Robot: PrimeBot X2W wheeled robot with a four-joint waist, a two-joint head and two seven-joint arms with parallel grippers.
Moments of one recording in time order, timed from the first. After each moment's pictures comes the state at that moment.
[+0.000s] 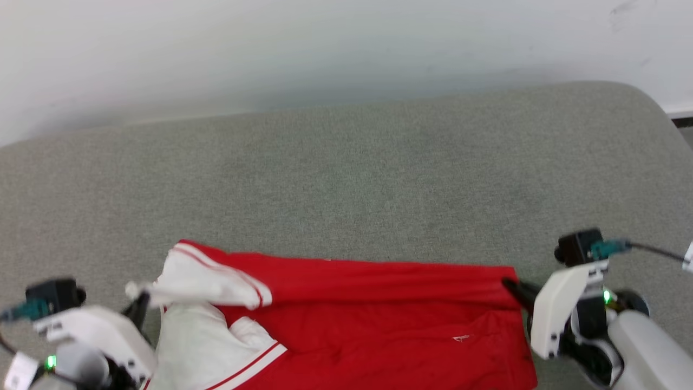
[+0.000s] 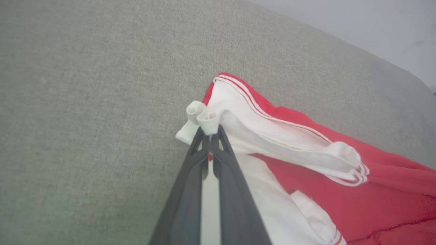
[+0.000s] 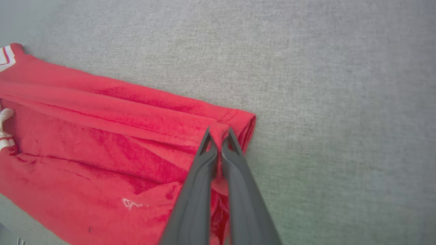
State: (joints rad) left arm -0.13 0.55 -0.23 0.22 -0.93 0.15 0.17; right arm -0.41 -0.38 0.49 0.53 0.75 0.13 0.29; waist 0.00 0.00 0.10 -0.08
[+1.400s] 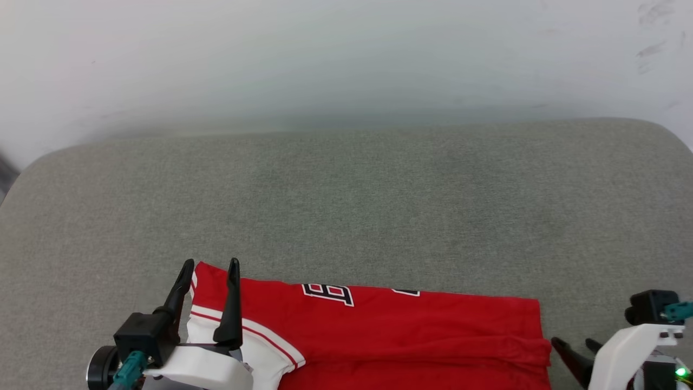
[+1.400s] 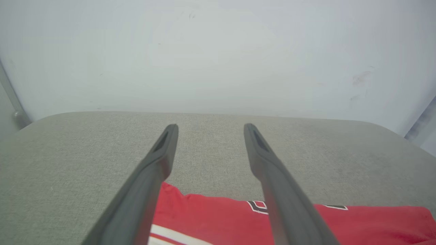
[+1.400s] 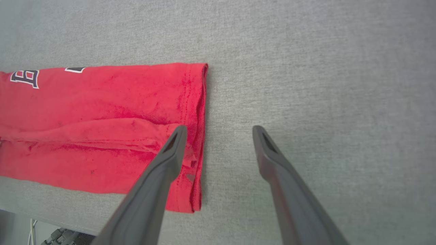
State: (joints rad) left arm 0.00 0.40 -0.40 -0.10 -0.53 0.32 -0.23; right arm 0.03 -0.26 -0.05 0.09 0.50 0.13 0.63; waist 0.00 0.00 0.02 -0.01
